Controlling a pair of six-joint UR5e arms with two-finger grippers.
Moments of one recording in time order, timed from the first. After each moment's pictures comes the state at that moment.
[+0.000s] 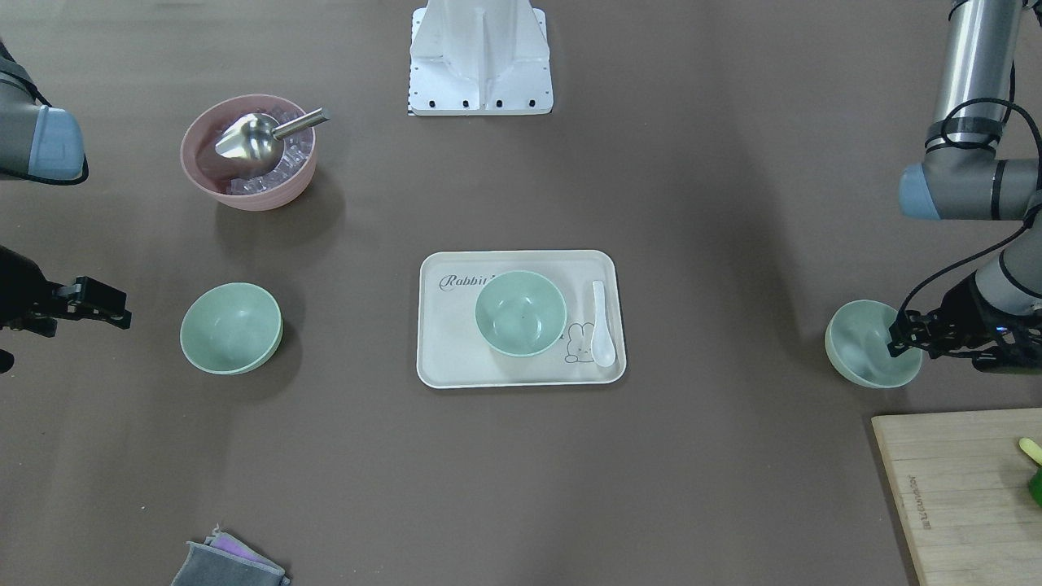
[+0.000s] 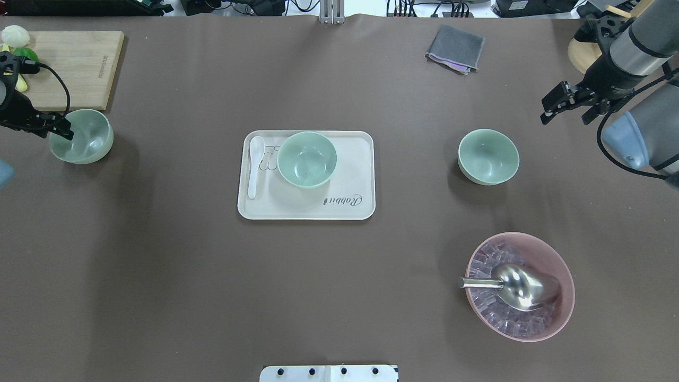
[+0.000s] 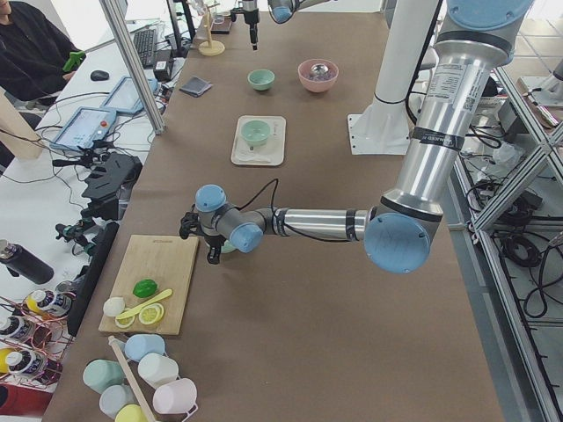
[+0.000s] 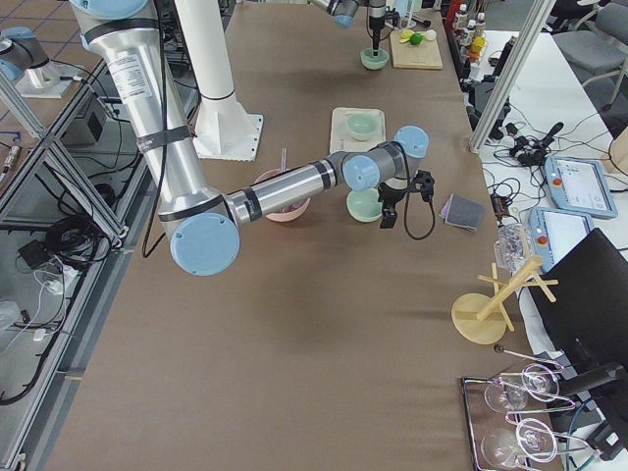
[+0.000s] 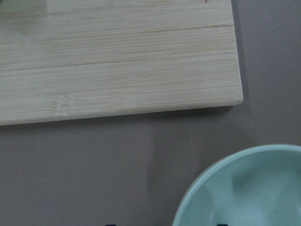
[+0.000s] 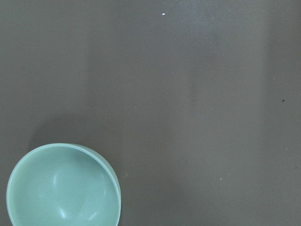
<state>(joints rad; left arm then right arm) -1.14 -1.84 -1.24 -2.18 -2.22 -0.58 1.13 -1.24 1.62 -1.55 2.35 0.54</state>
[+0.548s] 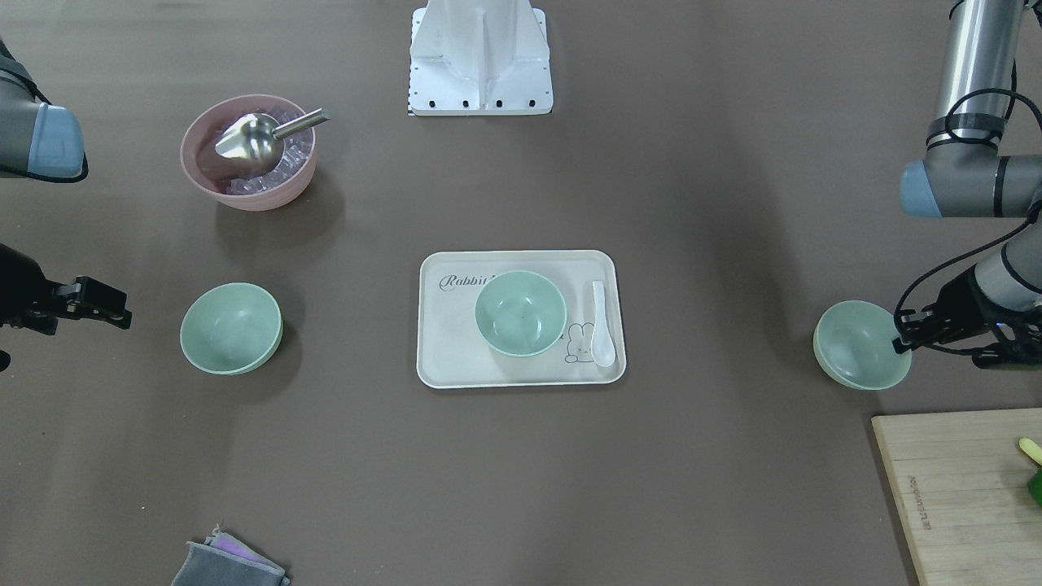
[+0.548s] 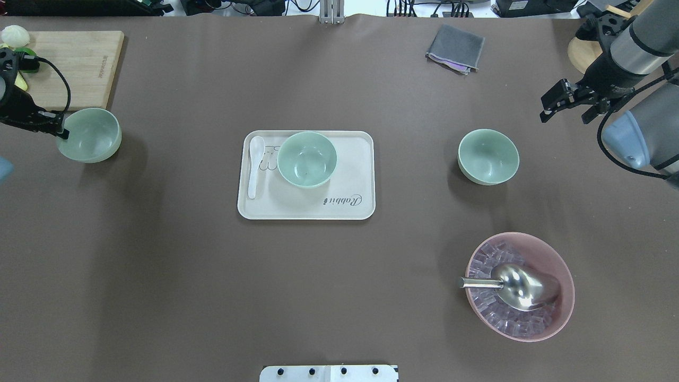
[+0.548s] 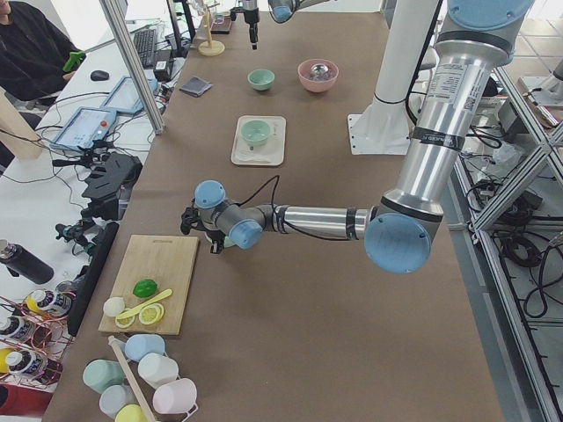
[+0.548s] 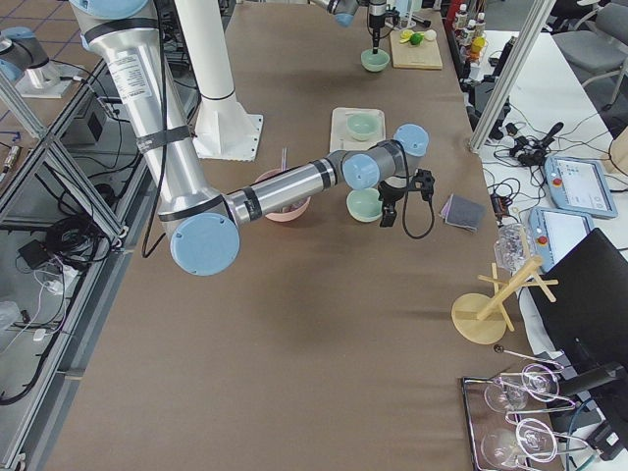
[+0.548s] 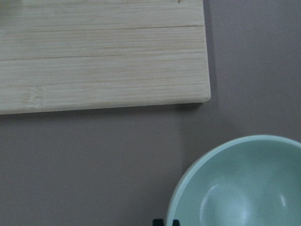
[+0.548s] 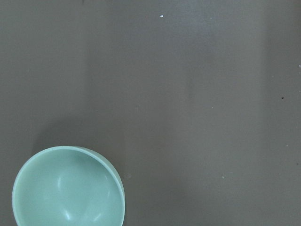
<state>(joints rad) -1.16 -1.85 -1.26 -2.15 -2.30 -0.63 1.13 -1.24 1.62 -1.55 2.36 0.57</state>
